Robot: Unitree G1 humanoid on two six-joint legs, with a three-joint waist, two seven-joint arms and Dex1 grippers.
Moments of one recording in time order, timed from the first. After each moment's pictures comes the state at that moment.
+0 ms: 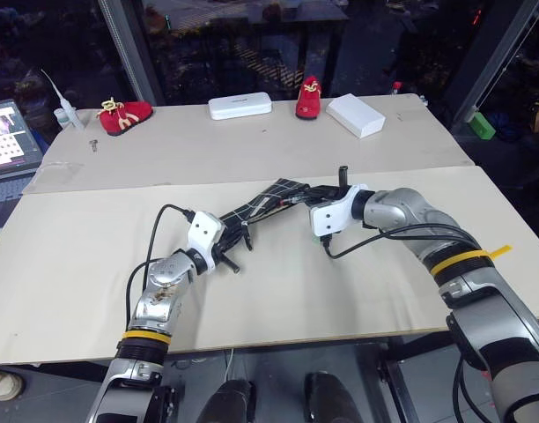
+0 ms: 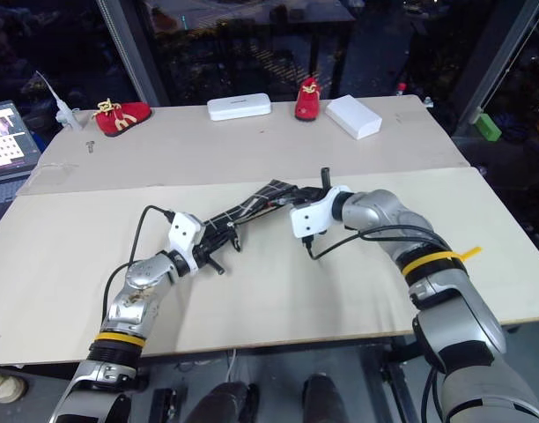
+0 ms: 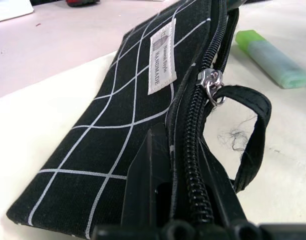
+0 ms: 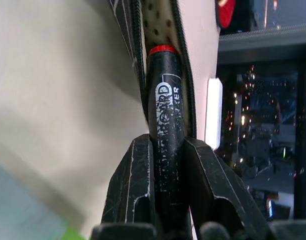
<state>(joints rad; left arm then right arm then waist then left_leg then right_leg) -0.38 0.29 -0.02 0.25 -0.16 0.08 -0.64 -0.94 -0.58 0.47 0.65 -0.65 -0.59 0.47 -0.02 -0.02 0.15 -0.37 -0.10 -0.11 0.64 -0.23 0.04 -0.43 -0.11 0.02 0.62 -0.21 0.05</state>
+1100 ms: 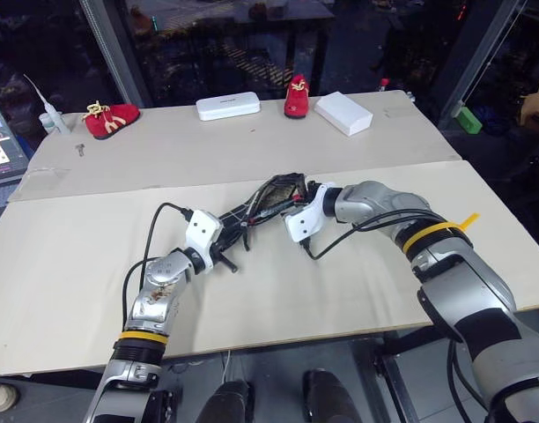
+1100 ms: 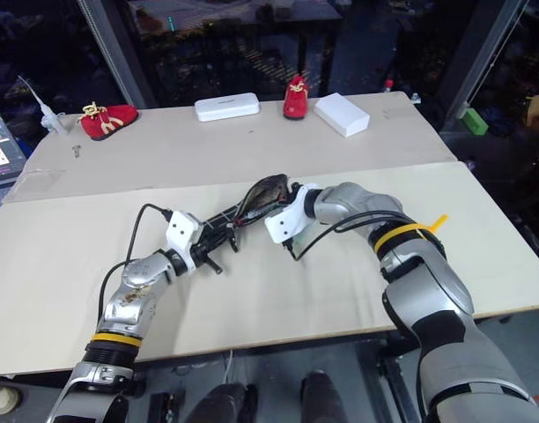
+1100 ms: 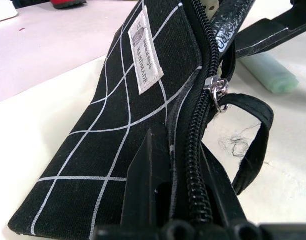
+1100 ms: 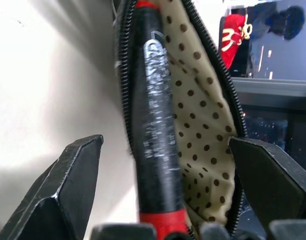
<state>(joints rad) -0.38 0.30 -0.02 0.22 -0.16 0.11 -0.64 -1.14 -0.48 0.60 0.92 -0.75 -0.79 0.30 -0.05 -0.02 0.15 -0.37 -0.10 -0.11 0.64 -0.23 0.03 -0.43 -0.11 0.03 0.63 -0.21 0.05</state>
